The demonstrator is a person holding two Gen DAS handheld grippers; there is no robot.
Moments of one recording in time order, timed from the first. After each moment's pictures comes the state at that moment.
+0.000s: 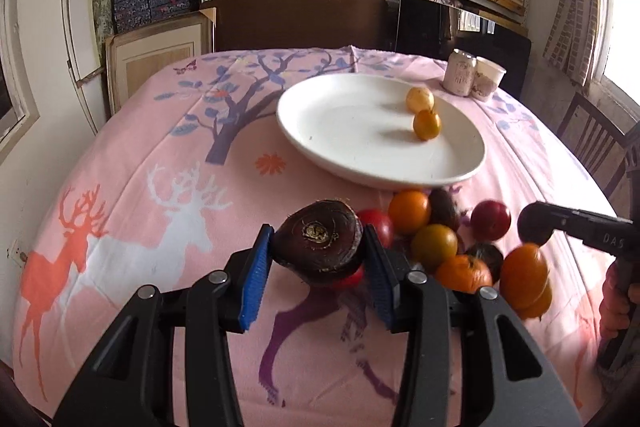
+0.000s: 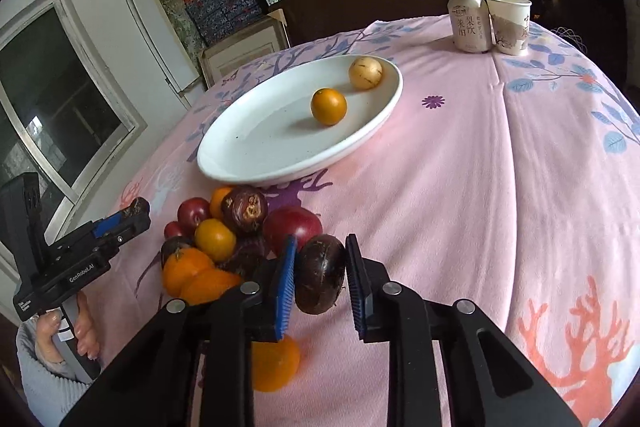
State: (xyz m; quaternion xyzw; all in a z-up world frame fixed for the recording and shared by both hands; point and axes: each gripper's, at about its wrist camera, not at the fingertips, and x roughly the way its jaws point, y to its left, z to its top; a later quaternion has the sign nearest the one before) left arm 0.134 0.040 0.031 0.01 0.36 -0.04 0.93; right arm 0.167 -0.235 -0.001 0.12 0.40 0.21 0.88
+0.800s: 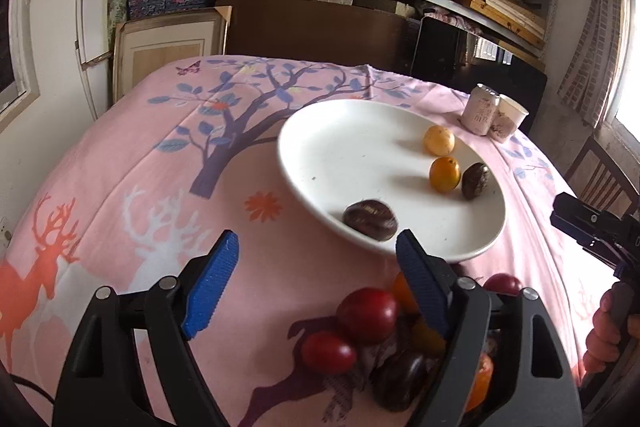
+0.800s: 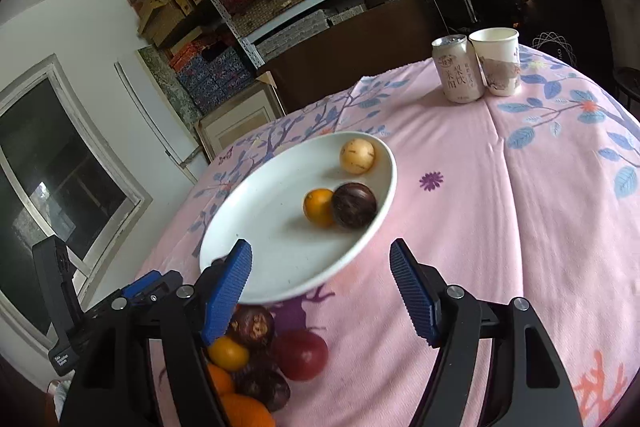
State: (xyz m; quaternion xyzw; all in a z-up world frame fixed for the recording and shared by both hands) left arm 0.177 0.048 0.021 -0.06 0.35 -0.02 0.93; right arm 0.202 -0.251 0.014 0.19 0.33 0.17 0.91
